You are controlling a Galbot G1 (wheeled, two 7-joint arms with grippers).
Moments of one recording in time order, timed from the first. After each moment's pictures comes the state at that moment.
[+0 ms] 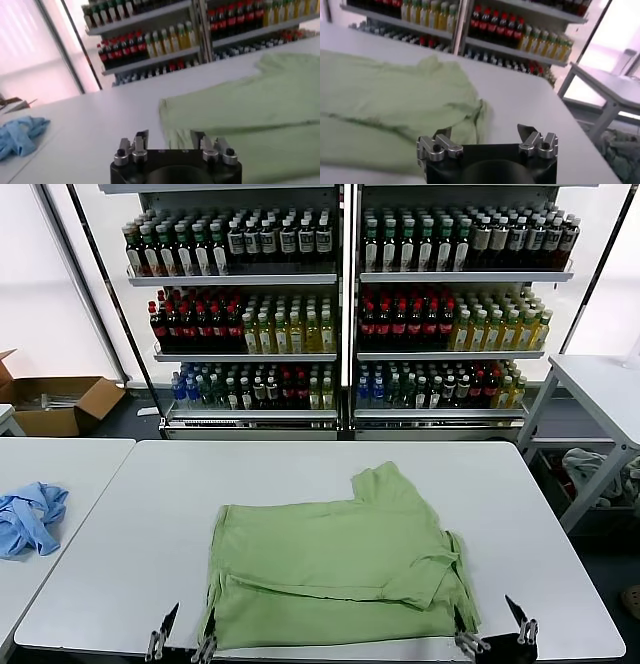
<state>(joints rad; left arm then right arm) 1.91 -0.89 -0.25 -2.41 -0.22 0.23 -0.69 -1.94 0.94 0.58 2.39 0.36 -0.28 0.42</state>
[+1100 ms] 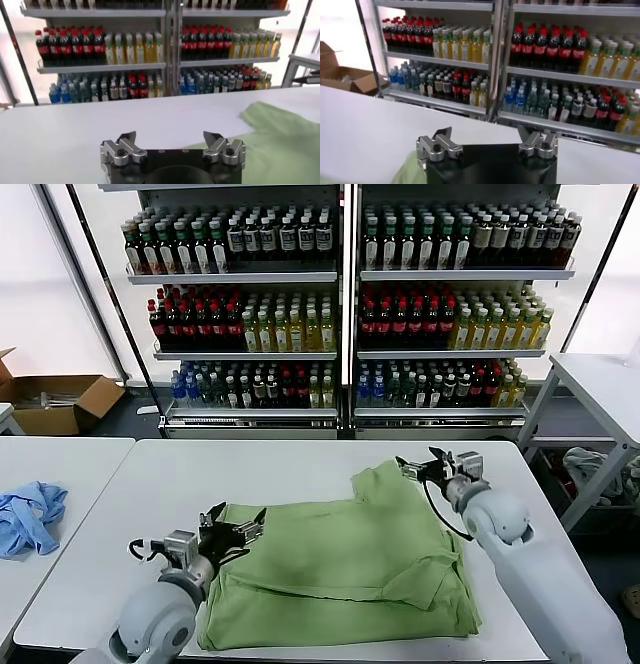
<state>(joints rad) 1.13 -0.94 -0.19 -2.02 -0.72 0.51 -0.36 -0.60 1.01 0.07 1.48 0.61 -0.54 0.00</state>
